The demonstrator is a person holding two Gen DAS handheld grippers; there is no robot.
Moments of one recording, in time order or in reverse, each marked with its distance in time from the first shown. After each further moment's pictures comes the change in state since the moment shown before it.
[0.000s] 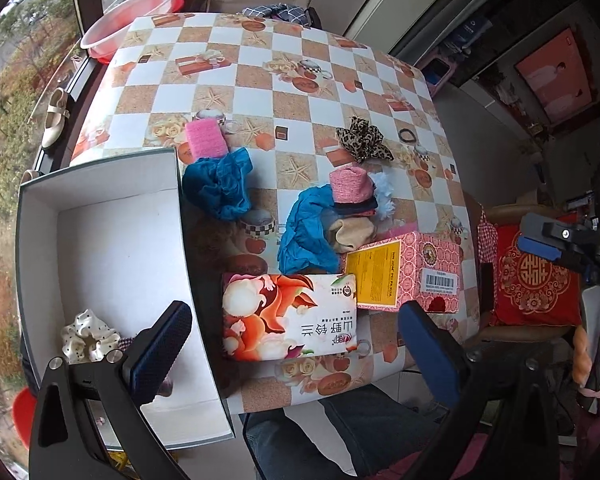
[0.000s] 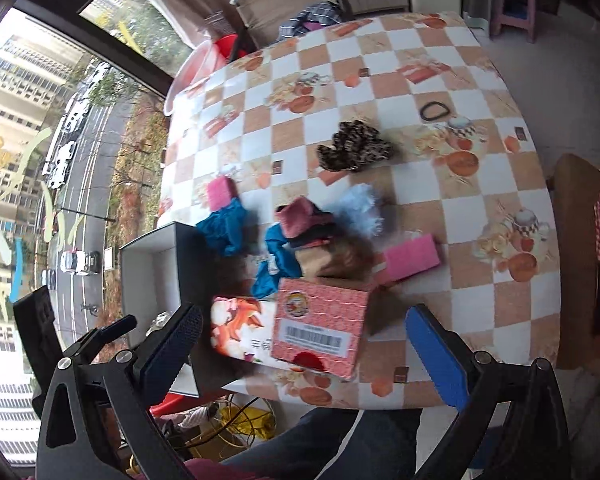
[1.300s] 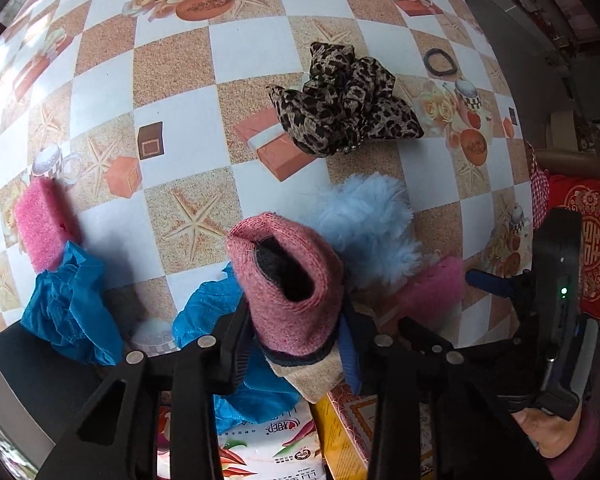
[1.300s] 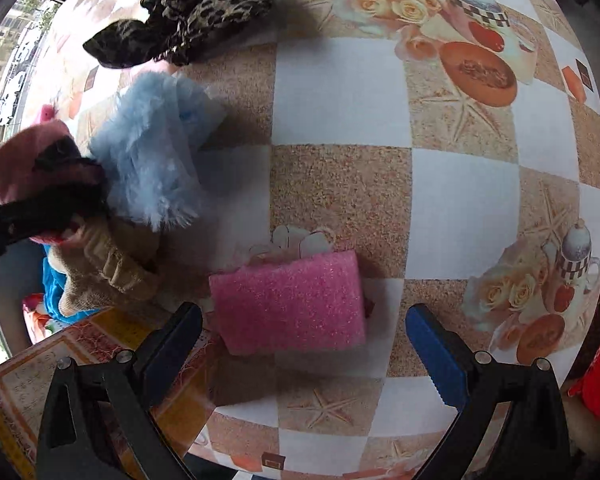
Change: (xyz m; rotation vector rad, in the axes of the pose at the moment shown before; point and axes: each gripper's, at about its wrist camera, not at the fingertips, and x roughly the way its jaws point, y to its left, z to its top) left arm 0.201 -0.080 0.118 0.144 0.343 0.109; right arm 0.203 -0.109 0.041 -0.096 0.327 -0.209
